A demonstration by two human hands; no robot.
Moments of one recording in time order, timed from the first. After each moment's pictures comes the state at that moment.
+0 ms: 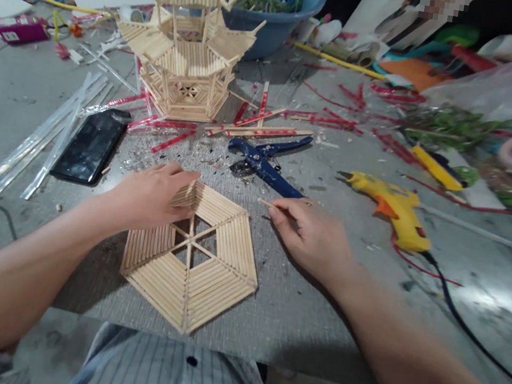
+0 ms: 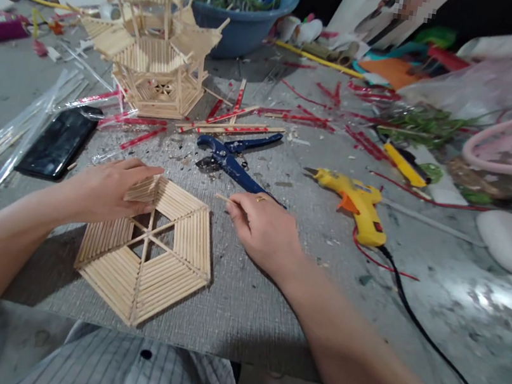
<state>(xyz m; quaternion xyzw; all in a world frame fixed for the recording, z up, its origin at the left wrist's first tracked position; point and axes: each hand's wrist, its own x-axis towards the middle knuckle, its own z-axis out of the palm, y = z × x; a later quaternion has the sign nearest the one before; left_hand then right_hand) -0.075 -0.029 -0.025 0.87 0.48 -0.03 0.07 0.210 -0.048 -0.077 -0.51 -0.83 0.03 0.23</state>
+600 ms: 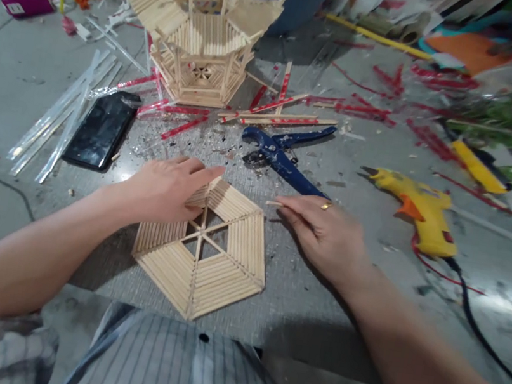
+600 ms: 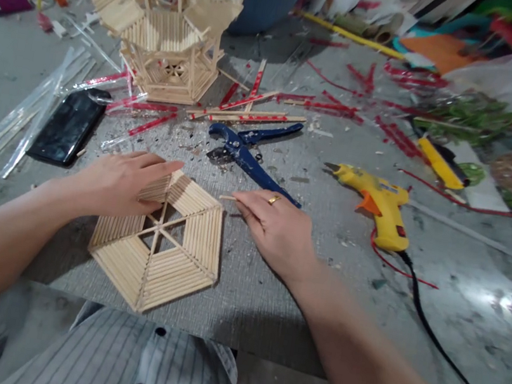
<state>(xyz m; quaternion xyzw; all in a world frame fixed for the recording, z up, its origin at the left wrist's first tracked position) -0.065 -0.028 -0.021 0.89 0.44 -0.08 0.06 0.215 -0.053 -0.082 -0.47 -0.84 0.06 0.27</state>
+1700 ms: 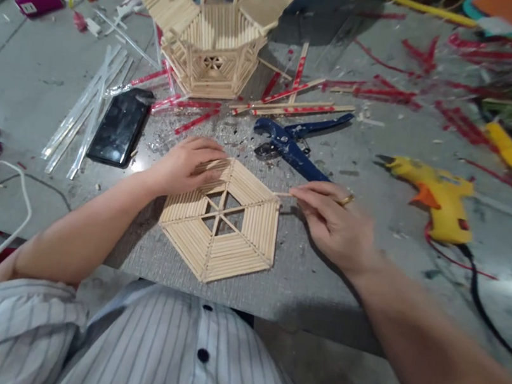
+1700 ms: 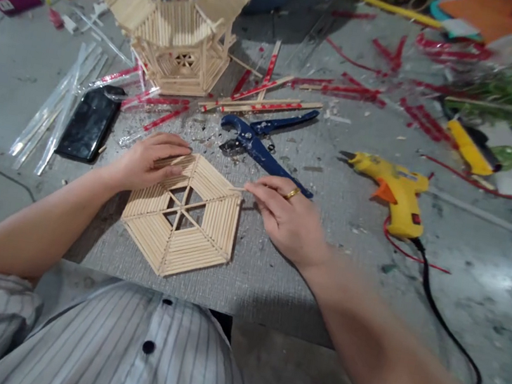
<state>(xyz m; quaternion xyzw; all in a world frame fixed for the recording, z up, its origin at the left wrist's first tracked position) -0.089 0.007 -0.066 0.90 0.35 0.21 0.16 0.218 -0.053 -0.089 -0.40 -0.85 0.01 0.35</state>
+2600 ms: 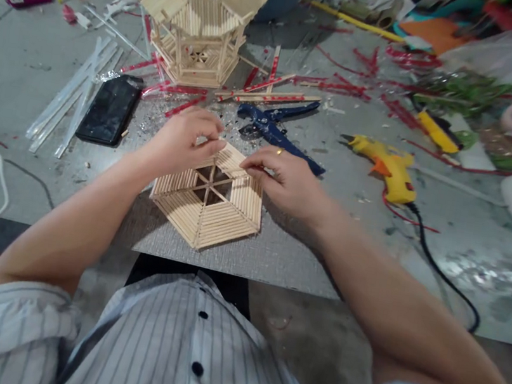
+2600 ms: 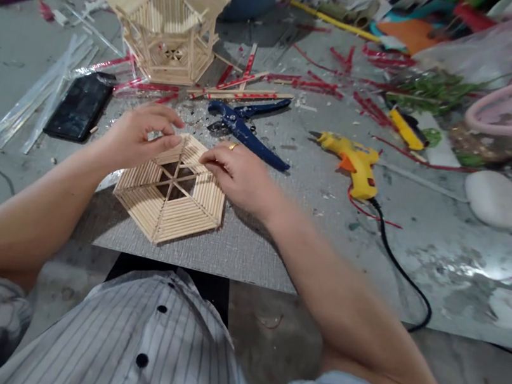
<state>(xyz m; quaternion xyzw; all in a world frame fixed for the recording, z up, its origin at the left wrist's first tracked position) -0.058 -0.016 -0.024 0.88 0.41 0.22 0.10 0.173 -0.042 -0.054 -0.39 -0.86 0.20 0.24</state>
